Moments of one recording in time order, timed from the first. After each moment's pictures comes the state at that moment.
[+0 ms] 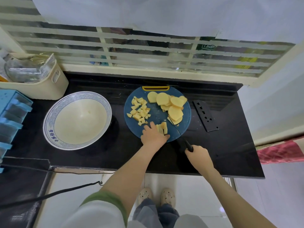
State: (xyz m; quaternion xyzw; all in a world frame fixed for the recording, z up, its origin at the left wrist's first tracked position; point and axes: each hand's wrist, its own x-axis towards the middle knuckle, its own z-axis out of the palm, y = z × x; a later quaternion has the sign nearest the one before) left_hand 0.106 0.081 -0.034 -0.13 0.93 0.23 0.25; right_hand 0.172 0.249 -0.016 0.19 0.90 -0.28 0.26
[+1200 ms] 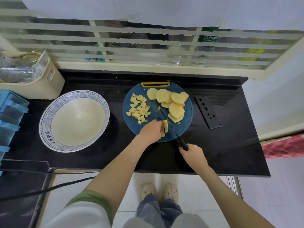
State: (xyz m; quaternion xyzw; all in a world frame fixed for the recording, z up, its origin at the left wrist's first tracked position) left_hand 0.080 0.059 -0.034 0.11 0.94 0.21 0.23; right_hand 0.164 0.233 -0.035 0.20 0.87 -0.33 0.30
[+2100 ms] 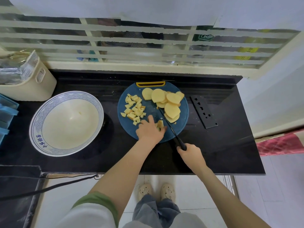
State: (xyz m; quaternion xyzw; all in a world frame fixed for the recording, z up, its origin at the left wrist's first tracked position) left_hand 0.084 0.083 -0.040 -0.06 0.96 0.14 0.22; right_hand 0.164 0.237 -0.031 0.22 0.86 -0.35 0.29
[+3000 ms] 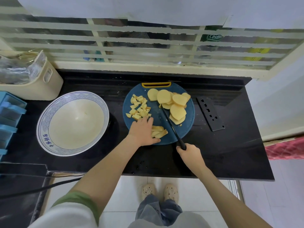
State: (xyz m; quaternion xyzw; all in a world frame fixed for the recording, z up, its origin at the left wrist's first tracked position) left_hand 0.073 0.023 -0.040 0.17 0.97 0.03 0.18; right_hand 0.152 0.221 -0.033 0.24 0.84 -0.38 0.30
